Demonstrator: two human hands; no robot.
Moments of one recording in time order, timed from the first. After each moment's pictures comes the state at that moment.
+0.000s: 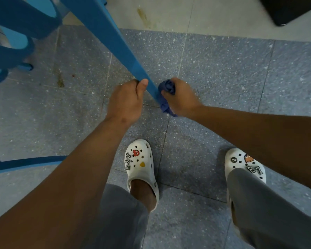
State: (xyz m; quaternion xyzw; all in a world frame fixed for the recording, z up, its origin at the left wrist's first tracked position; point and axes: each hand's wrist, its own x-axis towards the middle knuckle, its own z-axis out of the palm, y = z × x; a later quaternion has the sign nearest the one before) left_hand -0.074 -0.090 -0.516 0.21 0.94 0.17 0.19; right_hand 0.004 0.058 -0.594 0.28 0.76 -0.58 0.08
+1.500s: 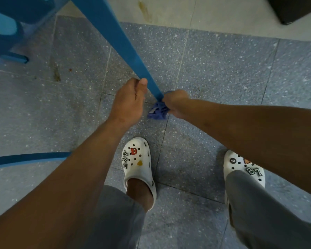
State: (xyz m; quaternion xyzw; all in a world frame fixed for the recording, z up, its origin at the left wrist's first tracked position) left_hand -0.061 -0.094 -0.528 0.14 0.92 0.29 0.24; right_hand -0.021 0.037 -0.633 0.51 0.54 -0.64 0.20
